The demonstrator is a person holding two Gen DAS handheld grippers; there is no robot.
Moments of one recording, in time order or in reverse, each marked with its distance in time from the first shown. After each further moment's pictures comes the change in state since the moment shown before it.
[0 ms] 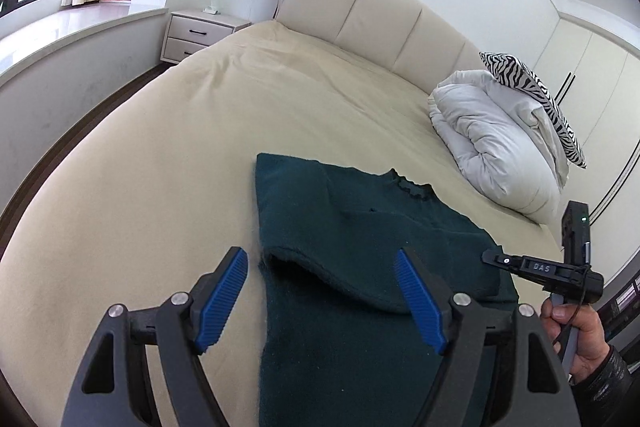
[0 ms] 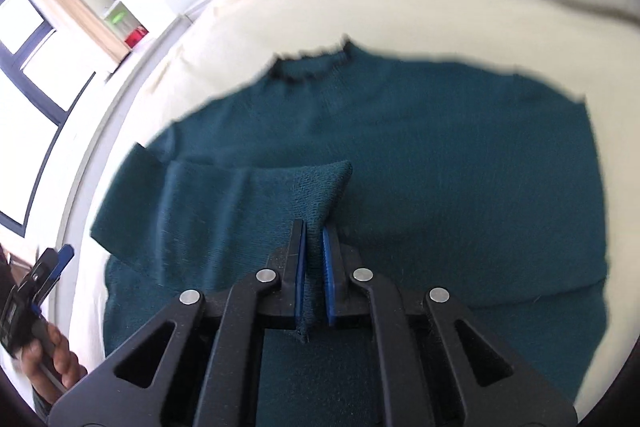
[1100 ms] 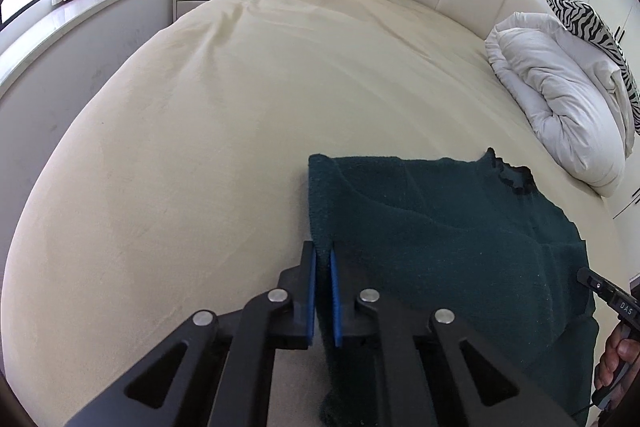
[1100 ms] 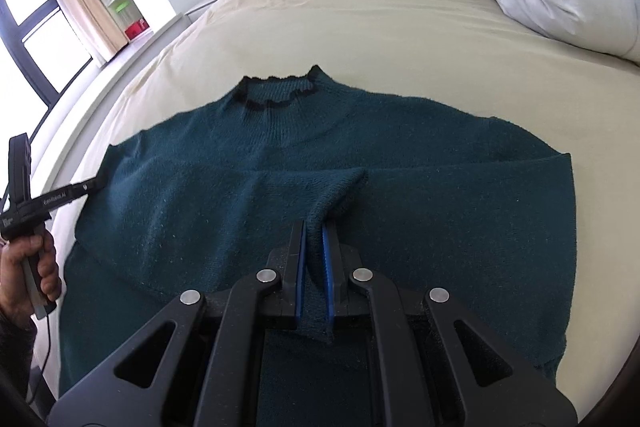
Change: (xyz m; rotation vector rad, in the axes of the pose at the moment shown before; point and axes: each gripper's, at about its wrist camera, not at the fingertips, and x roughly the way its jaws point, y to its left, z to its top) left arm 0.137 0.034 0.050 0.049 0.225 0.175; right arm 0.021 -0.032 0.022 -0.081 -0.044 -0.050
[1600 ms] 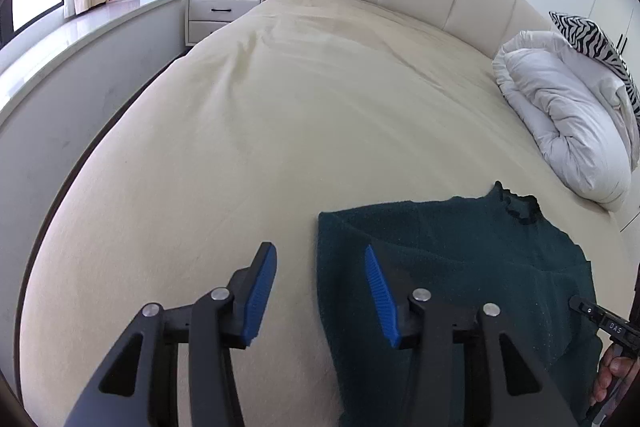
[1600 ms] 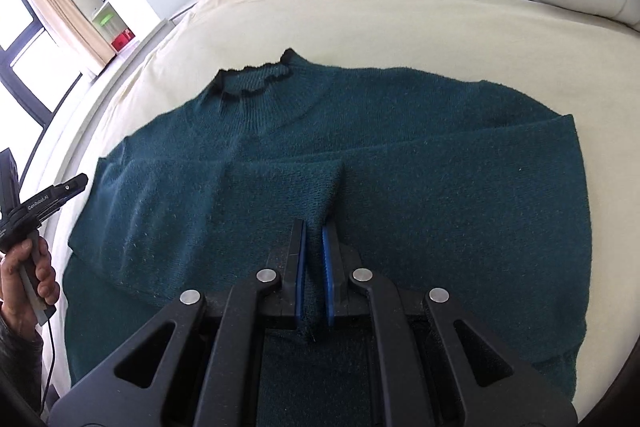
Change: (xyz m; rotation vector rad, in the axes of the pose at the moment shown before) left arm -0.010 0.000 0.024 0.018 -0.068 0.050; right arm 0.013 -0.018 -0.006 0.088 0.029 0.002
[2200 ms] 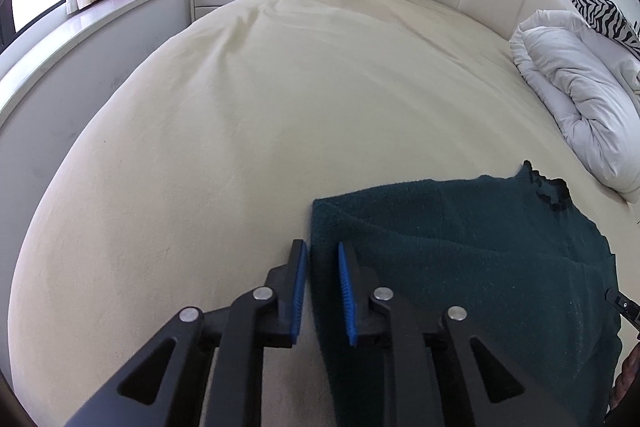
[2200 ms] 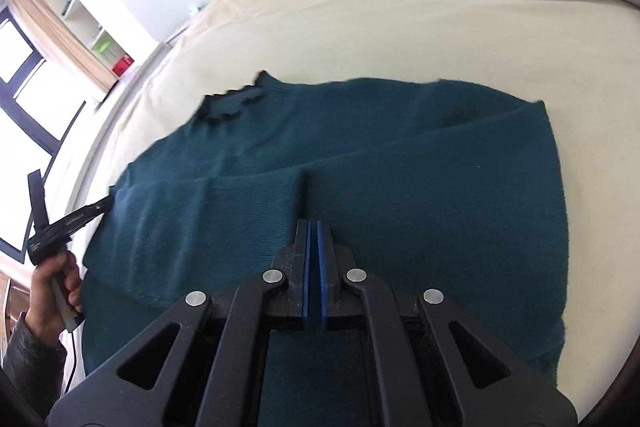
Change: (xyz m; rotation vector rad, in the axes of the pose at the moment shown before) left arm 0.035 -0.005 -0.011 -0.013 0.055 0.046; right arm -0.028 -0.032 -0.002 0.074 -0.041 0.051
